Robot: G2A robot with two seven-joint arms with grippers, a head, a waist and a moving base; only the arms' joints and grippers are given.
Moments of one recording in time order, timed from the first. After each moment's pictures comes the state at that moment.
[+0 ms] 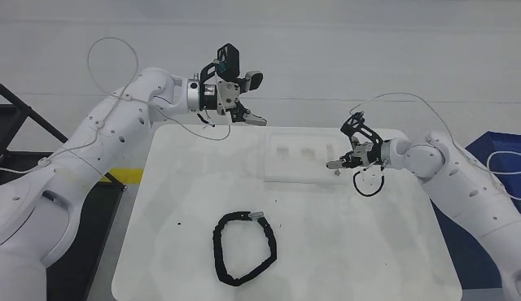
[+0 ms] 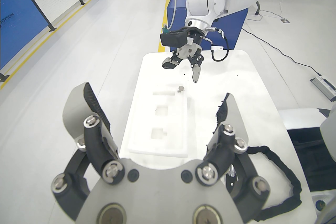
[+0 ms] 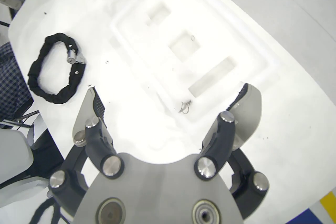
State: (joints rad) left arm 0.20 -0.93 -0.29 -1.08 0.62 -1.01 0.13; right arm -0.64 -0.92 0.64 -1.14 -0.38 -0.54 0.74
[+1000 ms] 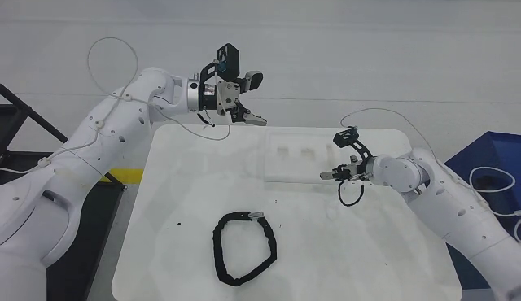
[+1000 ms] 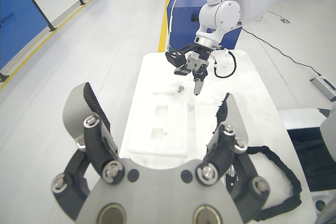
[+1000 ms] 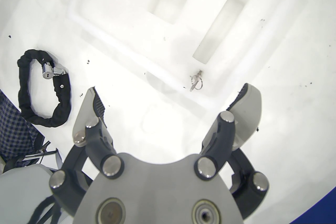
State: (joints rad) left arm 0.20 -0.93 -0.29 -1.08 0.62 -1.01 0.13; right arm -0.76 -0.93 0.67 -1.28 -0.37 -0.17 0.82
